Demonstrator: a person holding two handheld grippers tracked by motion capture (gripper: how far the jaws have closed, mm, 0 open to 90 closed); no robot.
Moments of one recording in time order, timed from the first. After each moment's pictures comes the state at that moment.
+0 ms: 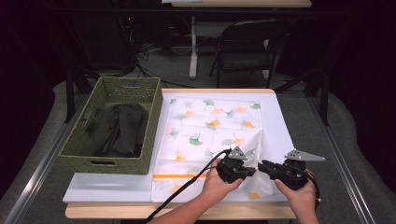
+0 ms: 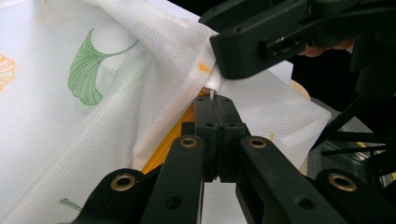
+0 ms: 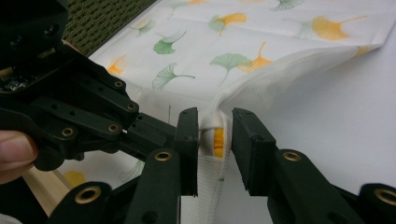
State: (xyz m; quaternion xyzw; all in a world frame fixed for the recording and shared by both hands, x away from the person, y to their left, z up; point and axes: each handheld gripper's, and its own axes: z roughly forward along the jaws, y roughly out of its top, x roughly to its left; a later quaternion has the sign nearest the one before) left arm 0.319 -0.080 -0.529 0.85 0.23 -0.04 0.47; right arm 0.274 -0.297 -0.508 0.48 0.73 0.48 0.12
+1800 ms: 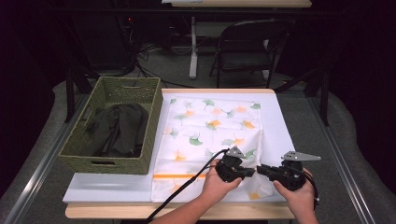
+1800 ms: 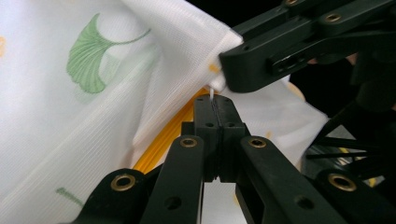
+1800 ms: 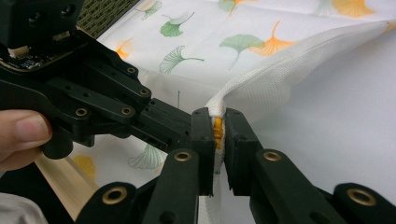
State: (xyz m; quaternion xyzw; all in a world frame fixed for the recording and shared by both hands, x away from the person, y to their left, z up) left arm 0.324 -0.078 -0.535 0.84 0.25 -0.08 0.47; right arm 0.274 -0.292 -0.512 0.48 0.74 0.46 0.09
